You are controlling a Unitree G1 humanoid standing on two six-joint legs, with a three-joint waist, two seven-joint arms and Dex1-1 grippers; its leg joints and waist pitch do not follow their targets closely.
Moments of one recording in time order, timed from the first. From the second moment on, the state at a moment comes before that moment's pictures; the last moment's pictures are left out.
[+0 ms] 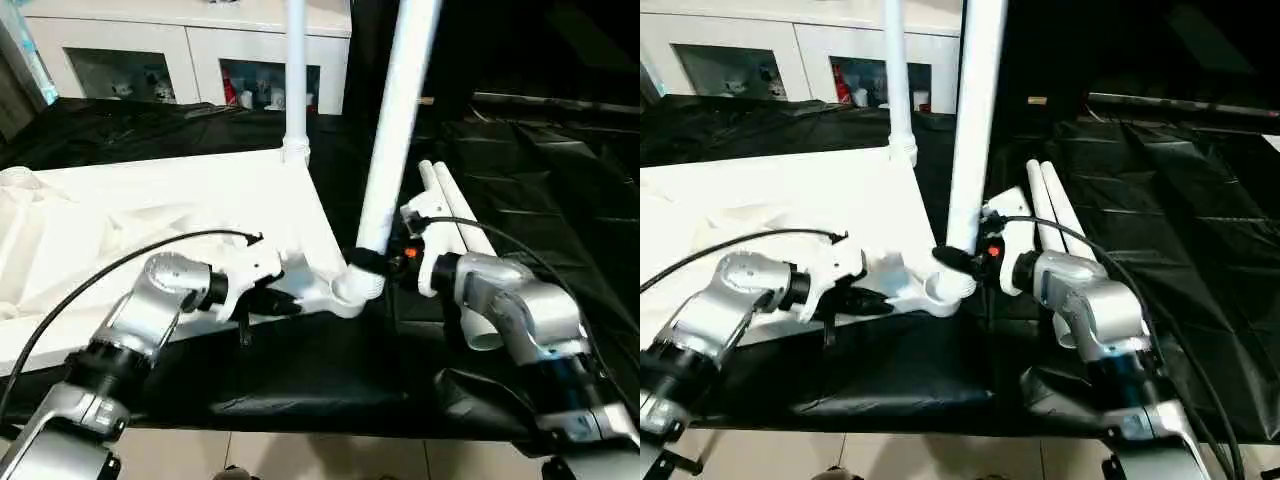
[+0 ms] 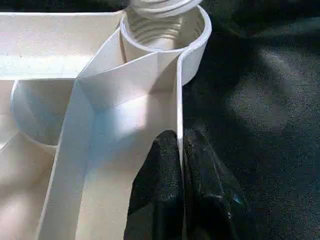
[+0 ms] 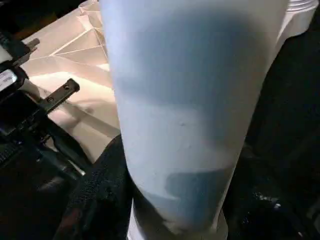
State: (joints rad) left arm -0.53 0.46 -0.29 0.39 0.01 0.25 -1.19; right arm -0.55 -0.30 0.12 0.22 0.35 0.65 0.74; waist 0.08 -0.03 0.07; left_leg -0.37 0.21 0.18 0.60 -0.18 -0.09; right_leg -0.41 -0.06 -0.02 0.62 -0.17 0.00
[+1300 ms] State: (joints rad) left arm -0.55 0.44 -0.29 0.42 0.03 0.26 -1.15; right arm -0.49 -0.19 0.05 0.44 0.37 0.35 0.80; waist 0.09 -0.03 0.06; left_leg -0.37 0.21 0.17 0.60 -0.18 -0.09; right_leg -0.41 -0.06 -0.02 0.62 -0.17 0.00
